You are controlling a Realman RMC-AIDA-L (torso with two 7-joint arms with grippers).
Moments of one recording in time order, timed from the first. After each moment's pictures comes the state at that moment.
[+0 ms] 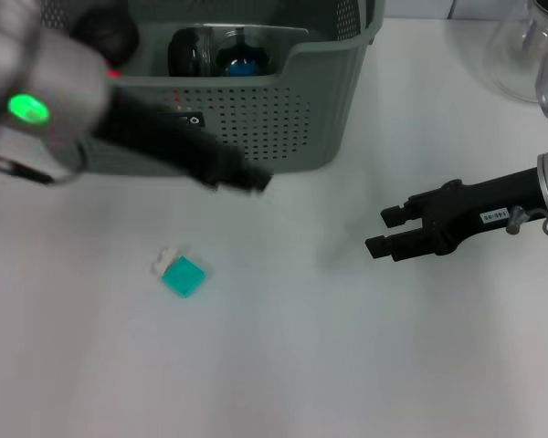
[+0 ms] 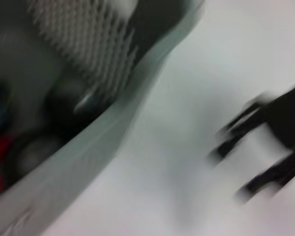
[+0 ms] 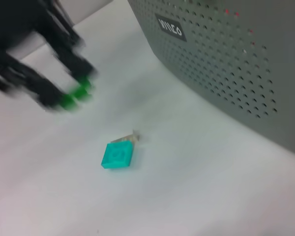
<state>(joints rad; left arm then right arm) -0.48 -2.17 1.24 1.75 2.36 1.79 -2.66 0.63 2.03 -1.07 -0.69 -2.13 -1.45 1.82</state>
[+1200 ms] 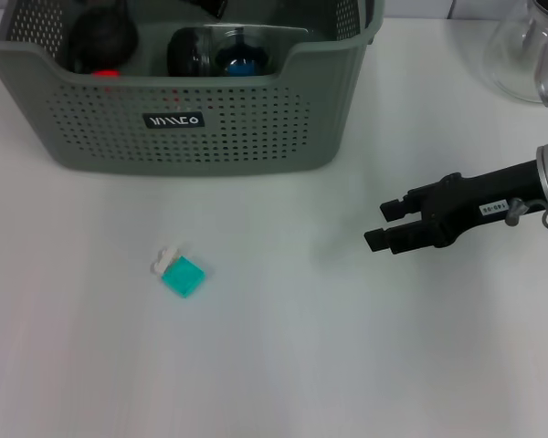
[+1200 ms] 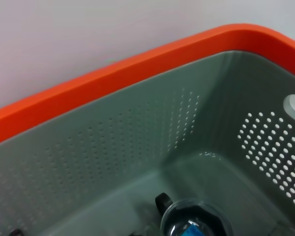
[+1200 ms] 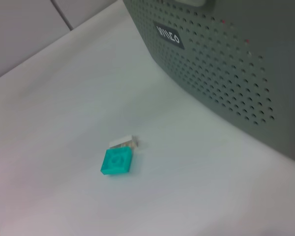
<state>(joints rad) -0.98 -2.11 0.95 1.09 2.83 1.30 -2.63 0.65 2.03 -1.07 -0.70 -2.13 -1.45 1.84</state>
